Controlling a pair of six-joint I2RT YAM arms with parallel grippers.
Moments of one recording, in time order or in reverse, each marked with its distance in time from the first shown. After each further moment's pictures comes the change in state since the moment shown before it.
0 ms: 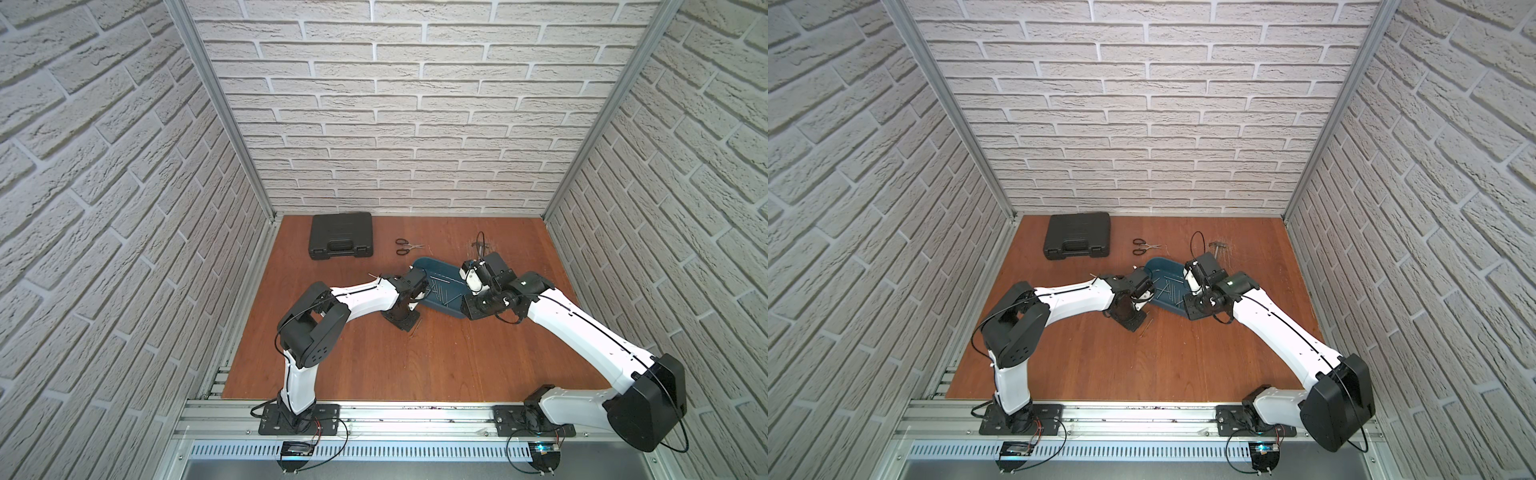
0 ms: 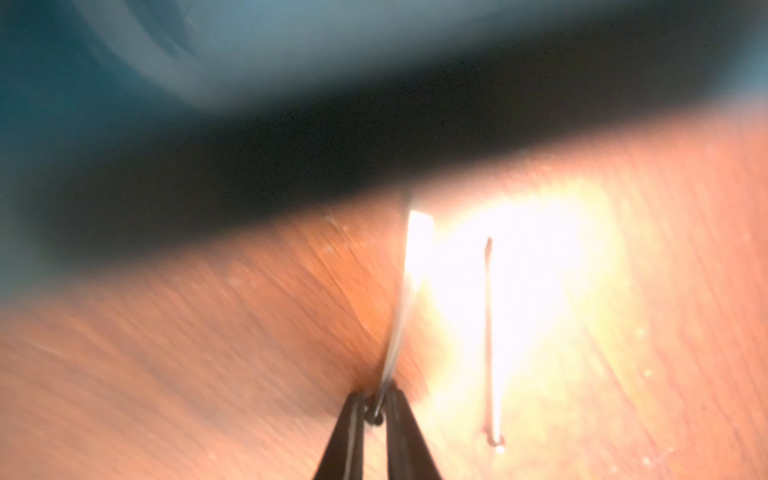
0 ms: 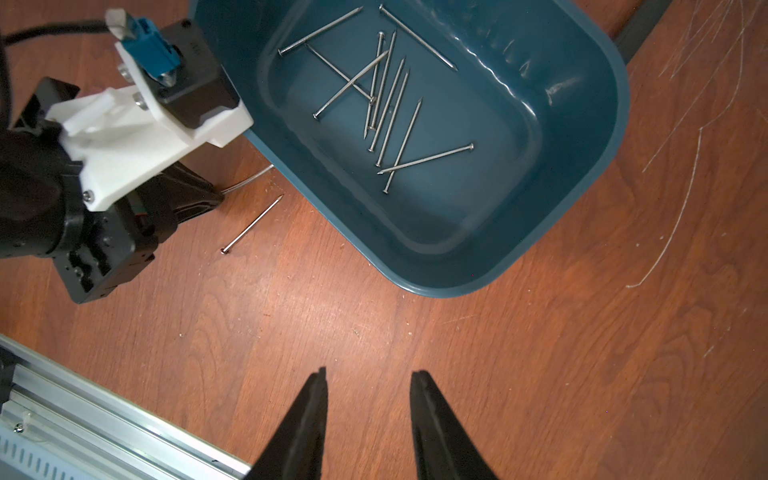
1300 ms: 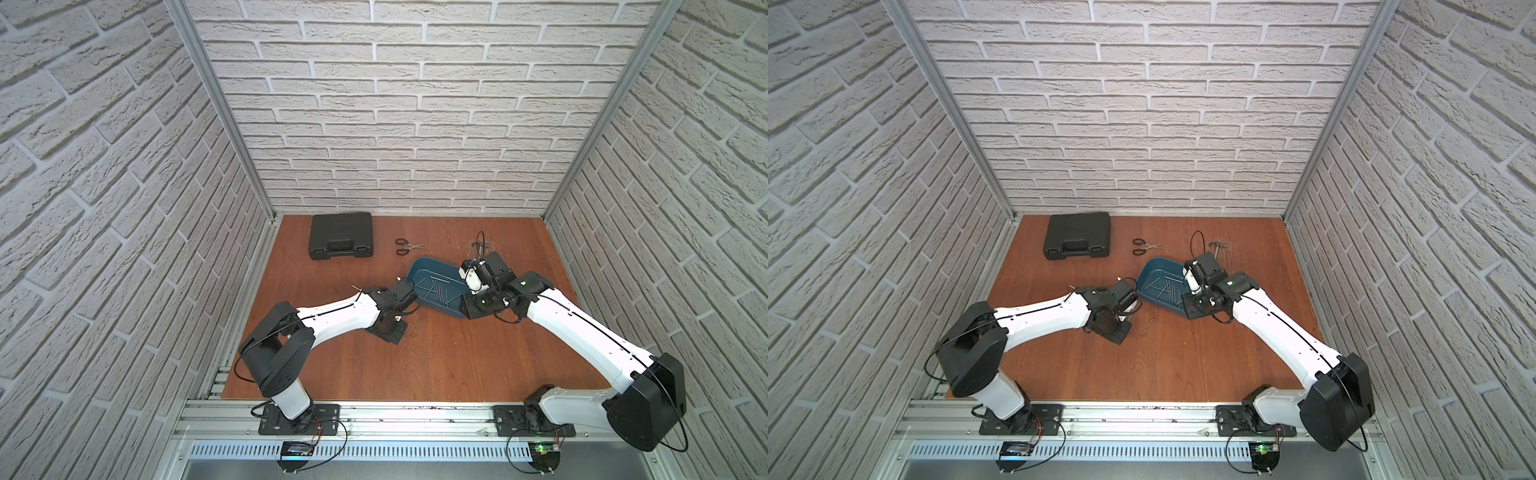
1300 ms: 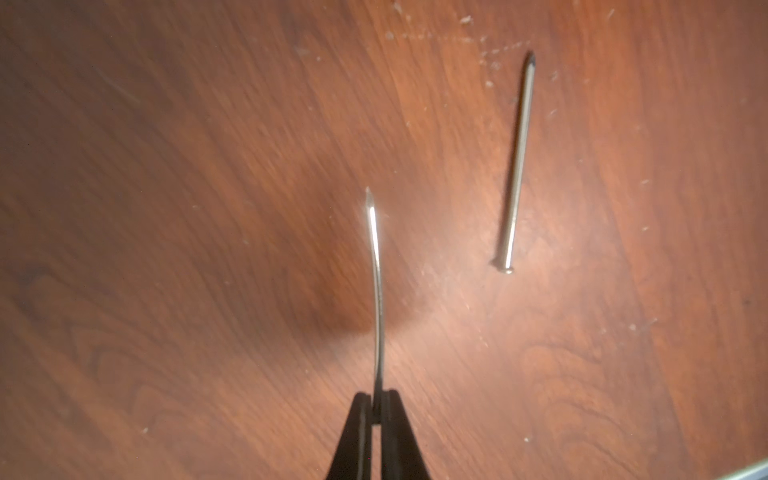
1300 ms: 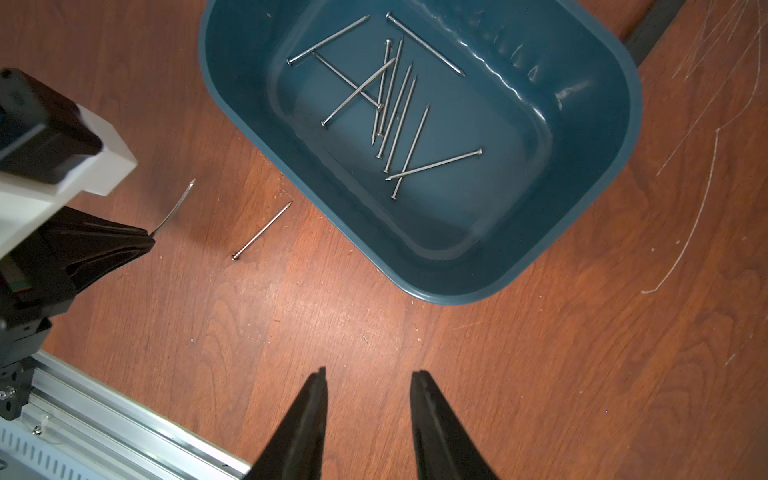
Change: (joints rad) left arm -0.029 -0.269 -0.195 -0.063 -0.069 -0.162; right arm 0.000 0.006 -0.003 0.021 -0.020 0.018
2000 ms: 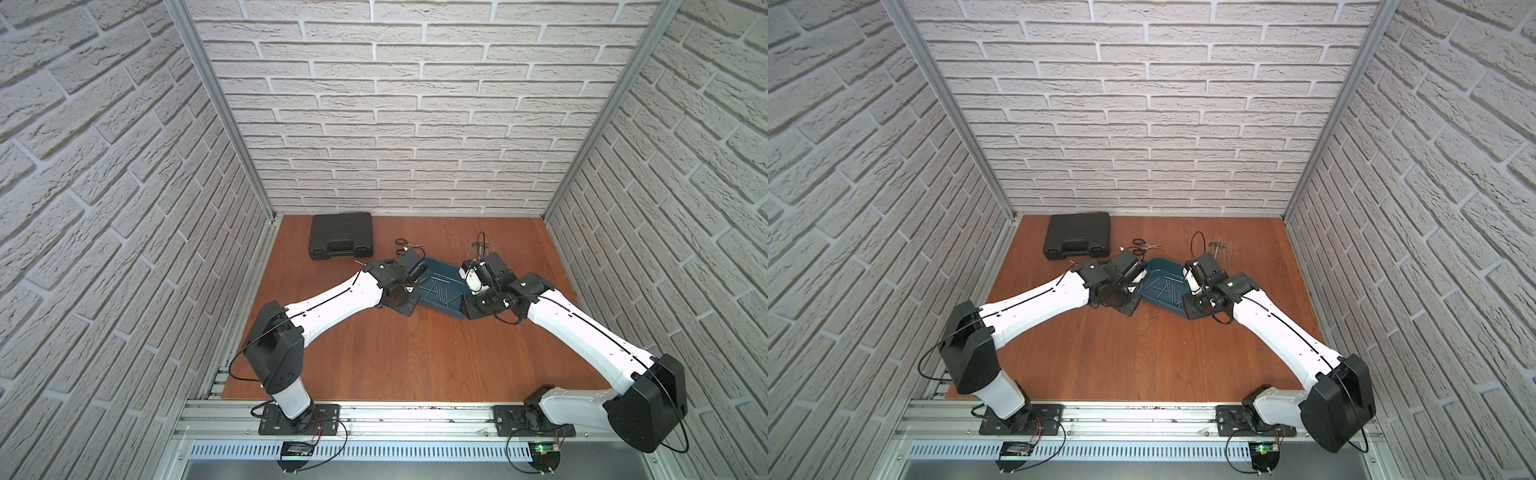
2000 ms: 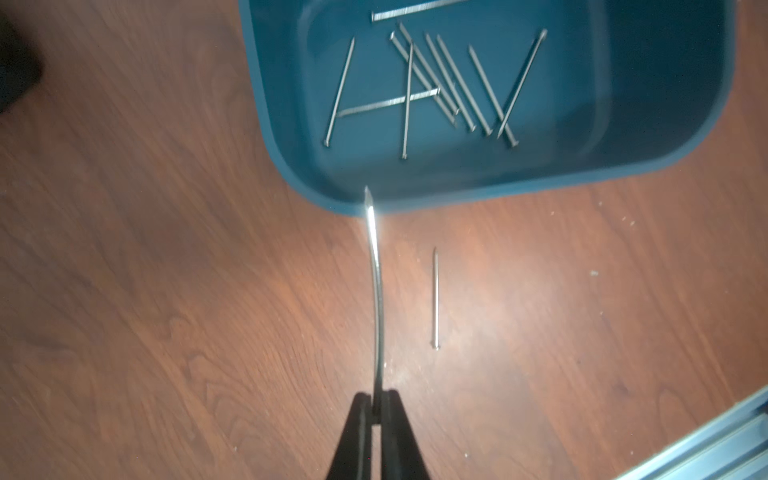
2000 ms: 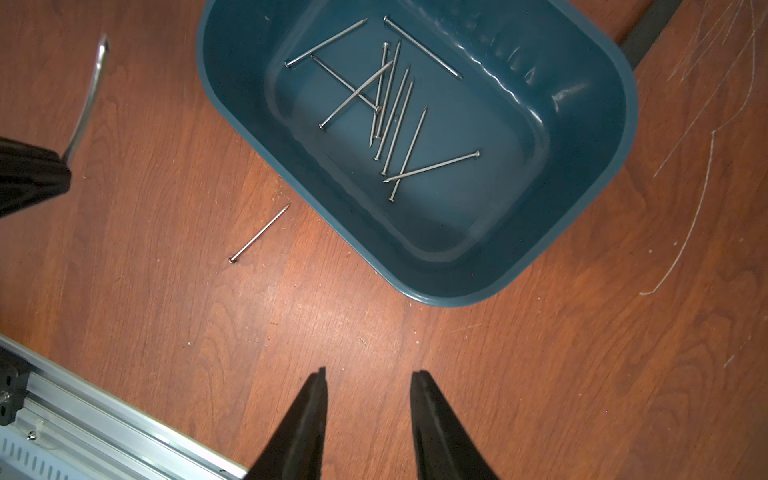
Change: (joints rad) left arm 0.025 0.062 0.379 -0.124 -0.041 0.071; right arm 0.000 -0.018 -0.017 0.013 0.009 0.001
